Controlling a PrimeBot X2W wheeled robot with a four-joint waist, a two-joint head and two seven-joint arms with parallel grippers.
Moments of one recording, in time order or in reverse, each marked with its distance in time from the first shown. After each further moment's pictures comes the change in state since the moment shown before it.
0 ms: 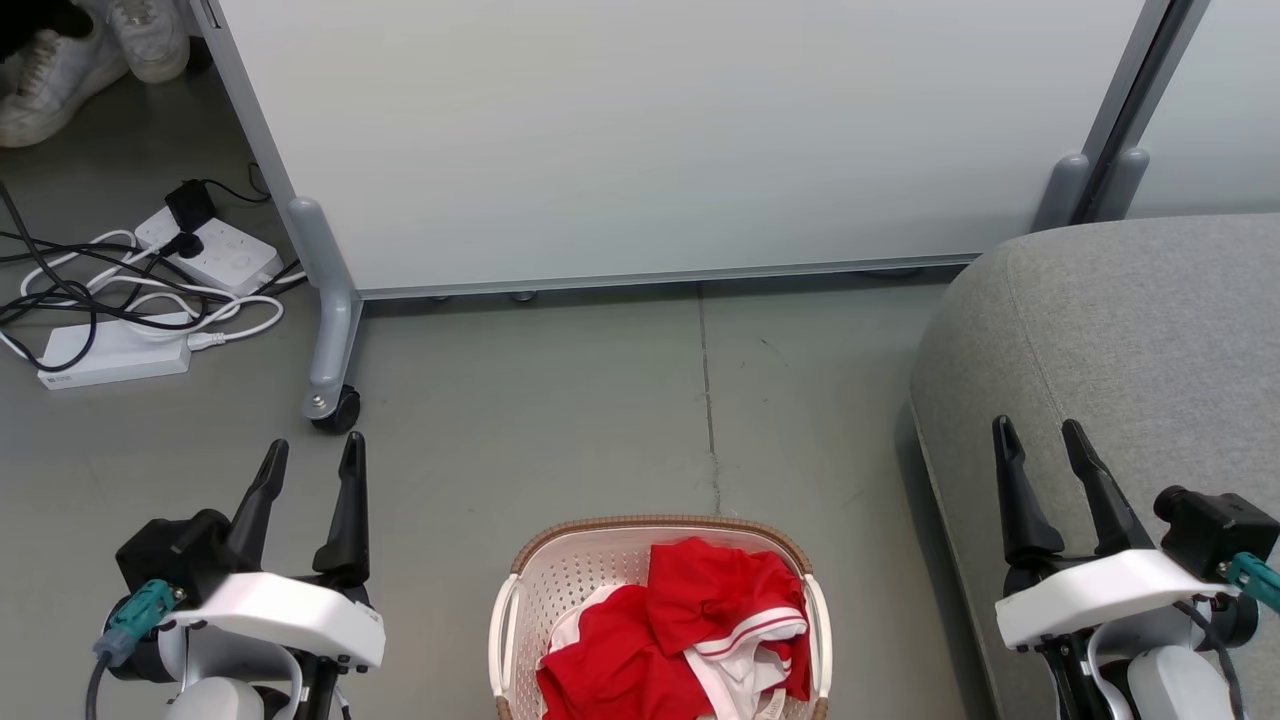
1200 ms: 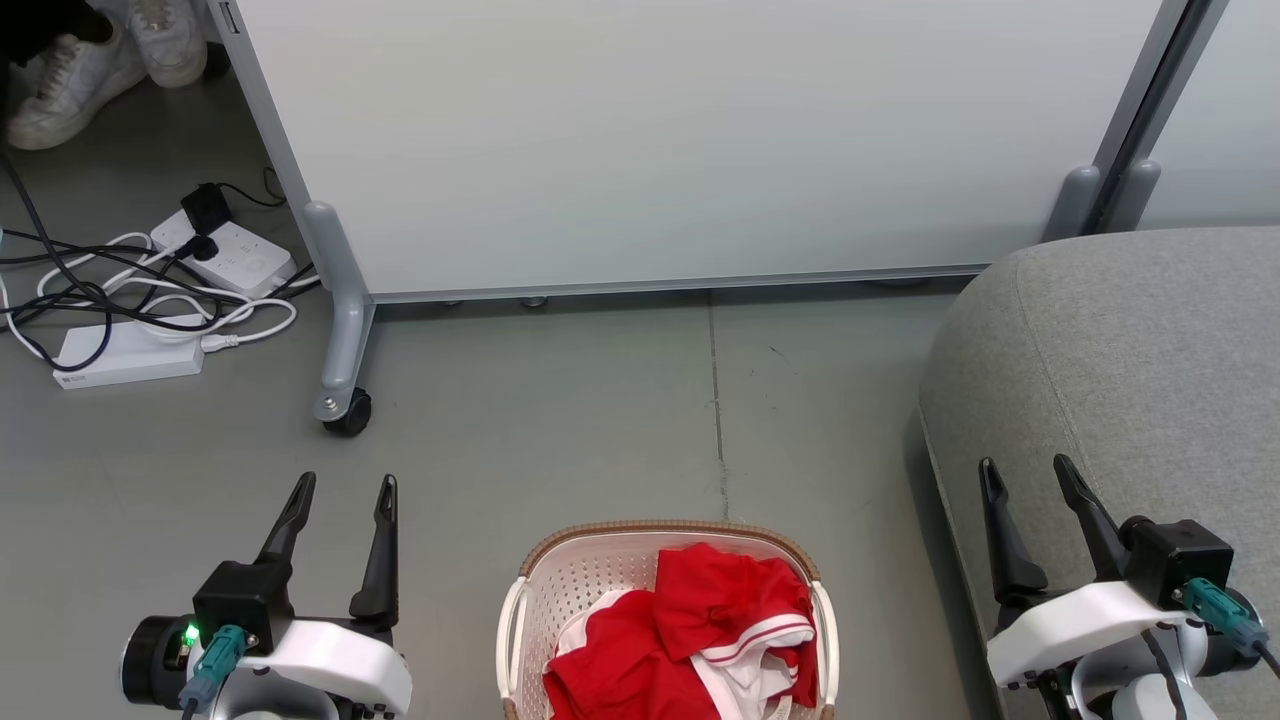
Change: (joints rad) left arm 0.036 0.001 -0.058 0.052 0.214 0.052 -0.106; right arm 0.031 0.022 -0.027 0.051 -0.211 0.002 -0.003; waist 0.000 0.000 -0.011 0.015
